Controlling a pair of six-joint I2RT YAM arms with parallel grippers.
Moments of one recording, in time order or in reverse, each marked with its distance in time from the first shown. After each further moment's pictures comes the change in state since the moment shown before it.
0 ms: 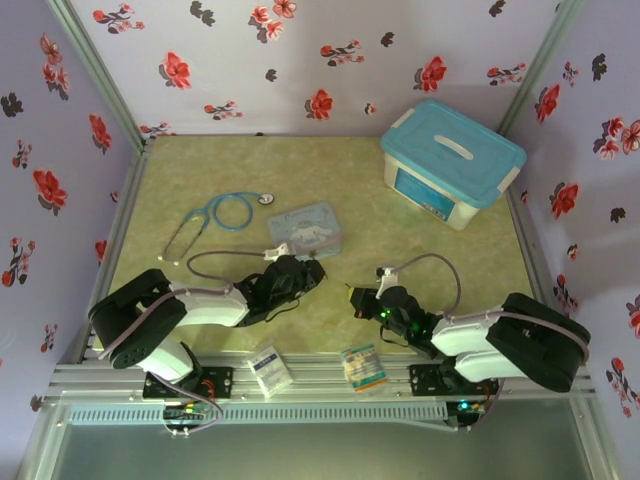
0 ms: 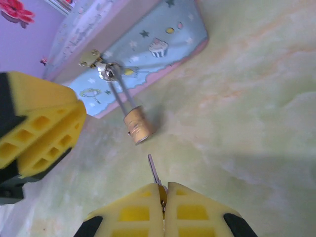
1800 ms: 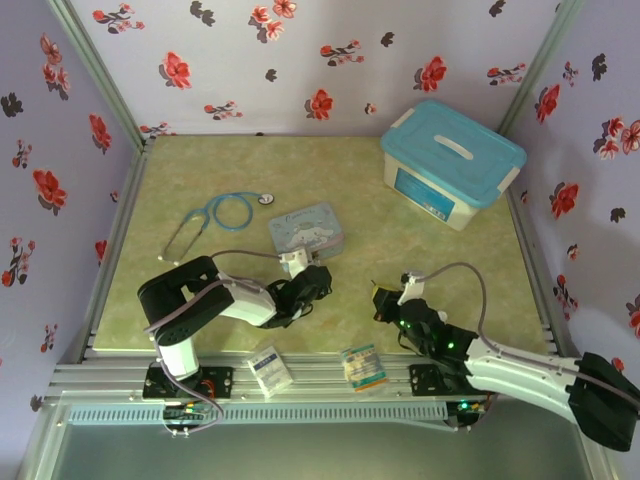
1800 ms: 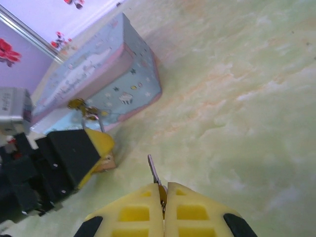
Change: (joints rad) left arm -0.095 0.260 0.106 -0.007 -0.269 0.182; right arm 0.019 -0.599 -0.079 -0.541 0.211 -0.046
